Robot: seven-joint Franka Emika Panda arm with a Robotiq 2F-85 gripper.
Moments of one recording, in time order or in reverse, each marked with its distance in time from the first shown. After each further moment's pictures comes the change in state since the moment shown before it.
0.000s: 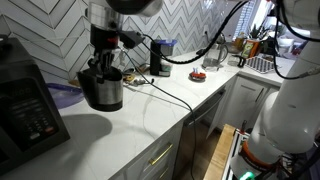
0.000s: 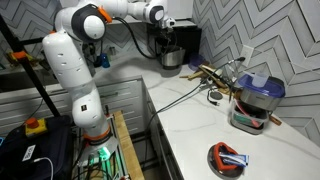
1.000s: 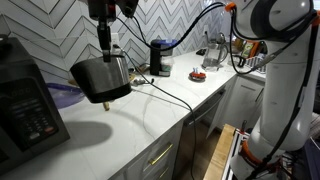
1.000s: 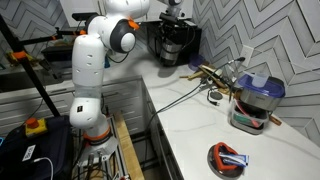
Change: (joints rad) arm -0.158 0.347 0.179 0.636 -0.007 -0.674 -0.319
